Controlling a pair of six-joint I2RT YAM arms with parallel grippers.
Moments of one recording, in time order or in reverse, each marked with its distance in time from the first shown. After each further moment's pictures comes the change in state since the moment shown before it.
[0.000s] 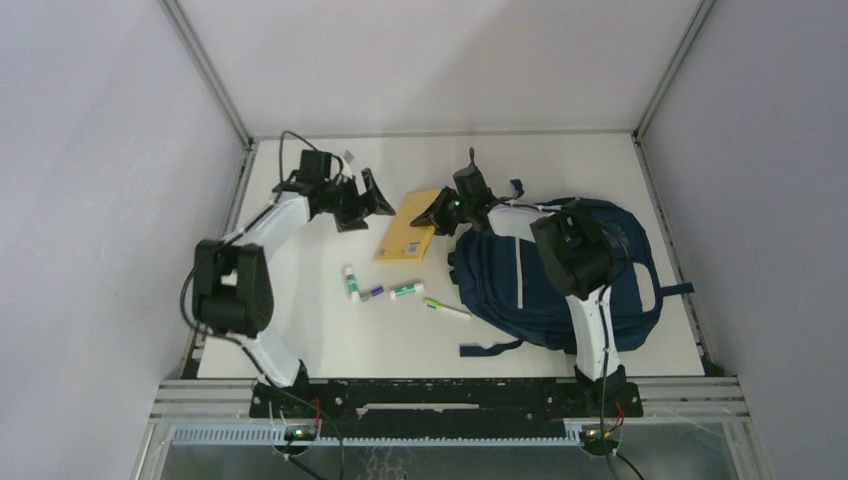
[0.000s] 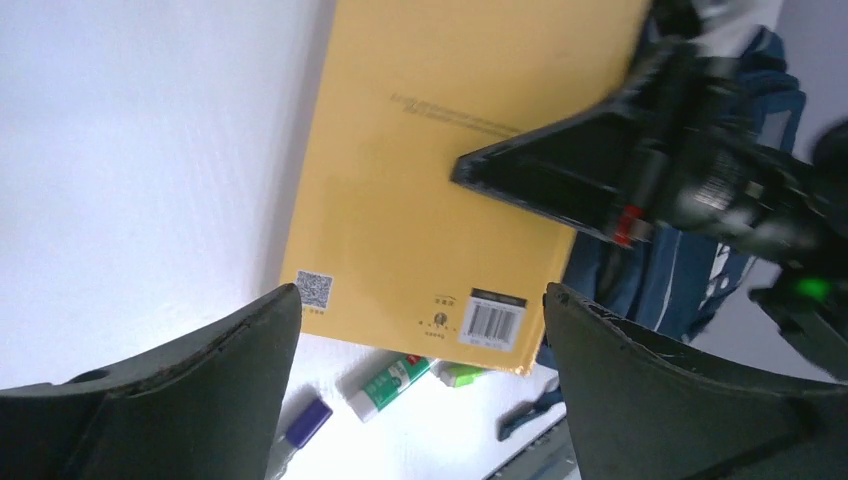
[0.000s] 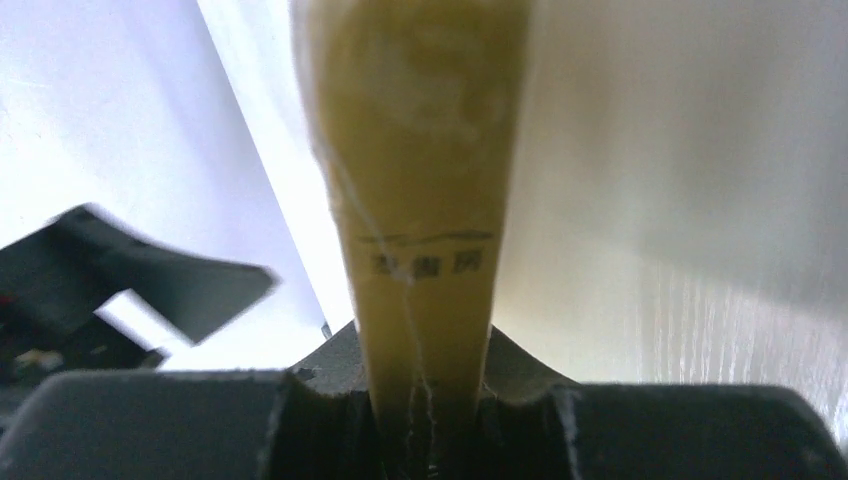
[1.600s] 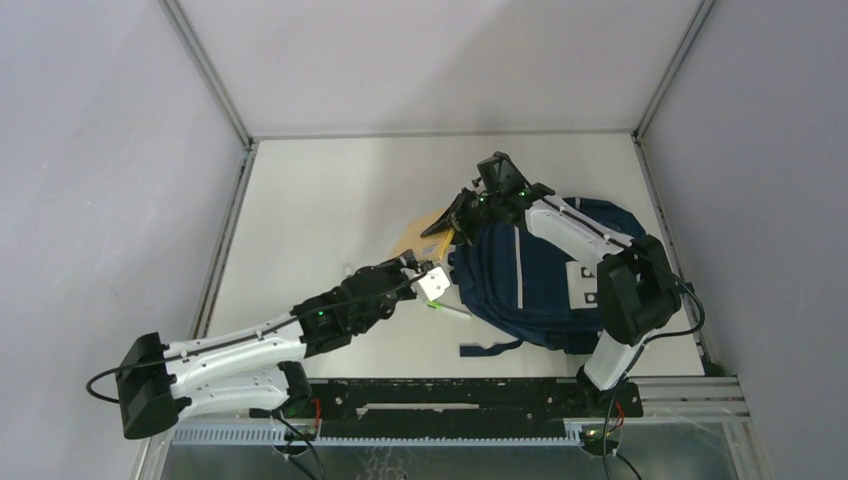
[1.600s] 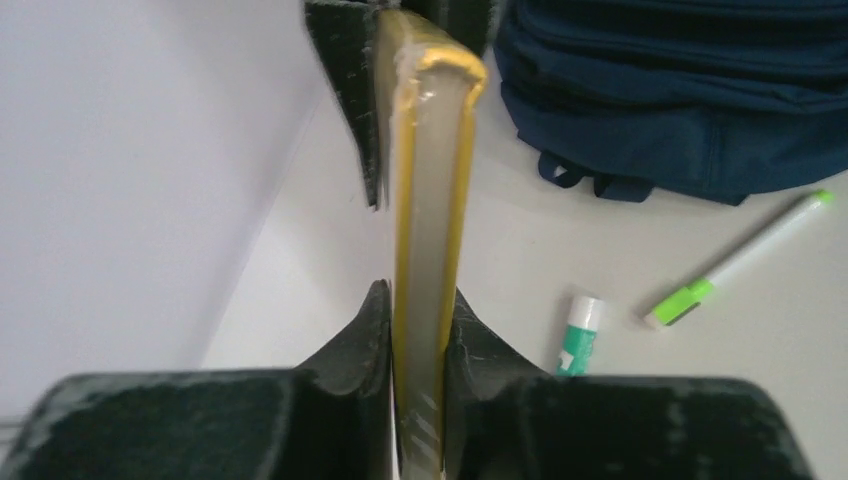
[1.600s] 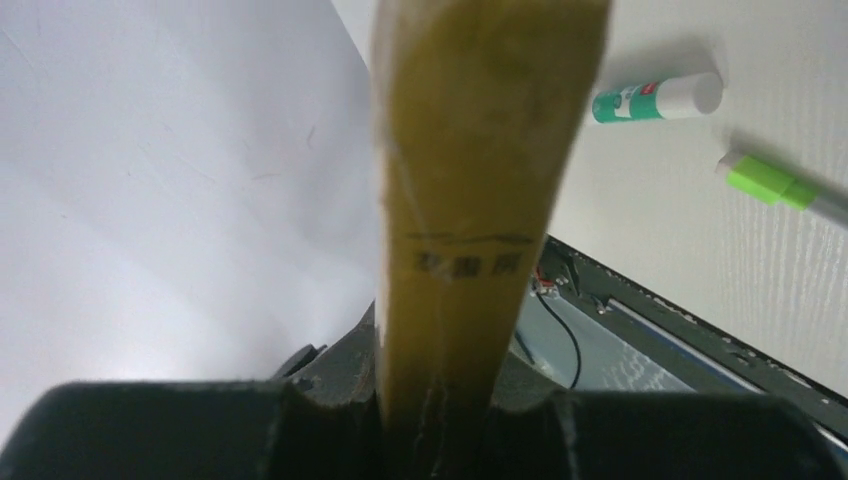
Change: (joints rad) left arm -0.915 -0.784 -0.626 0.505 -0.922 1.103; right arm -0.004 -0.441 -0.084 -0.496 -0.277 0.083
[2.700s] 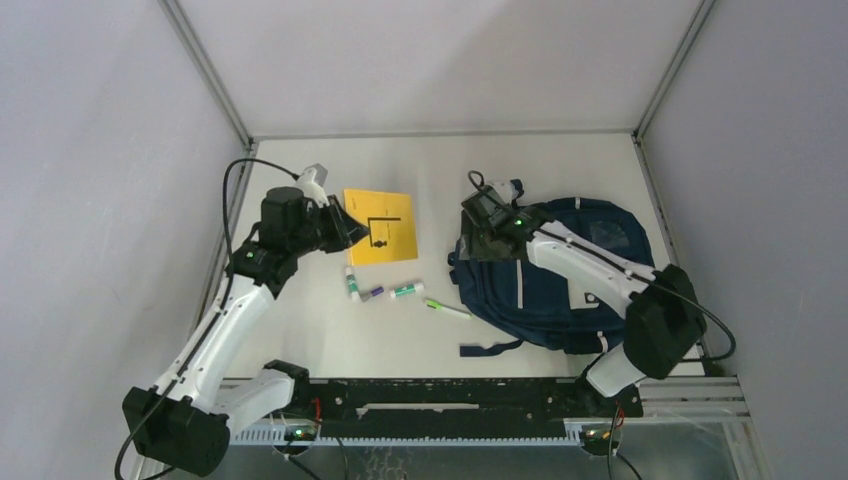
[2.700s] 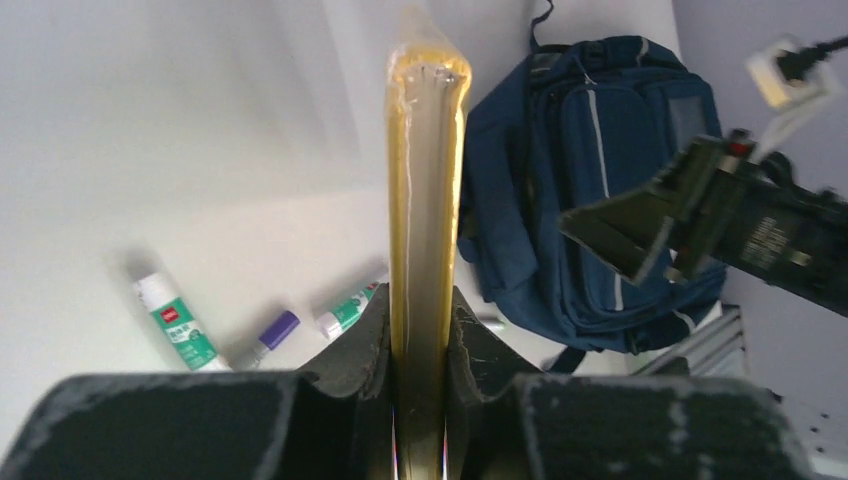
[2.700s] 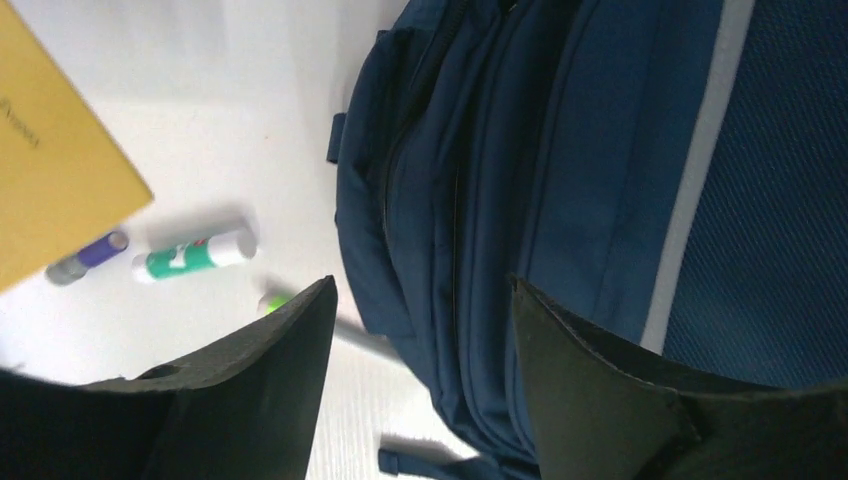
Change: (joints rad) left arm 0.790 0.016 0.318 -0.519 0.657 -1.096; right arm 0.179 -0.216 -0.123 -0.272 0.972 -0.606
